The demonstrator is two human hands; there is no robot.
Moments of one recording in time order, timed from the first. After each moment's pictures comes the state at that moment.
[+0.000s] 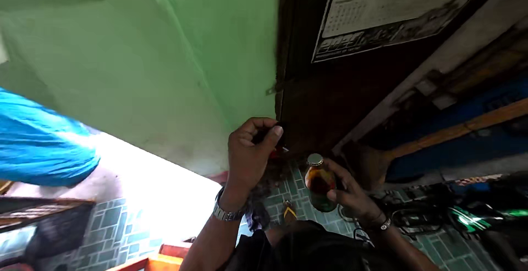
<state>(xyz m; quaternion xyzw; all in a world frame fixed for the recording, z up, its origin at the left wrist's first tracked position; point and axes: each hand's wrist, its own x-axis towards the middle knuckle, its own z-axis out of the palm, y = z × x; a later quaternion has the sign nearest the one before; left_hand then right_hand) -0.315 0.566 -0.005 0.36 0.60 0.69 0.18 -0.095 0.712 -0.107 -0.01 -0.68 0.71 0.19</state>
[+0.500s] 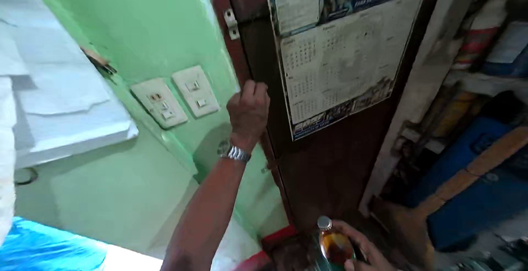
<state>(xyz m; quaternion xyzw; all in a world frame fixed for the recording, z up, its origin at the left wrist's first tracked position) -0.397 0.772 0.164 0.55 0.67 0.25 -0.43 -0.085 0.756 -0.098 -0.04 -0.65 0.71 0.27</state>
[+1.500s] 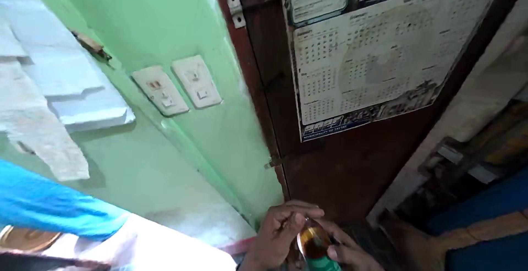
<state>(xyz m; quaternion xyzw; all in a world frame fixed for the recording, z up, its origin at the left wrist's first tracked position) -0.296 0.675 -0.014 0.57 0.44 0.63 0.29 -0.134 0.817 -0.100 0.13 -0.59 0.79 0.14</state>
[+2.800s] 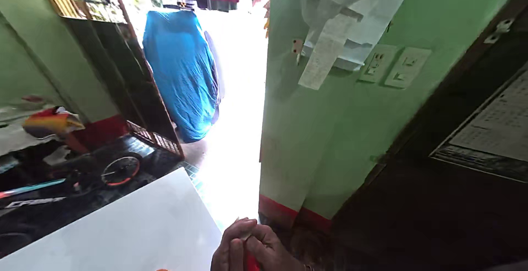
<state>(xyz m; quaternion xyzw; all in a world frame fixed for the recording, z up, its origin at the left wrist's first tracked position) -0.173 0.204 -0.062 0.19 0.65 0.70 -0.21 -0.207 0.337 -0.079 0.33 -0.56 0.76 -0.07</state>
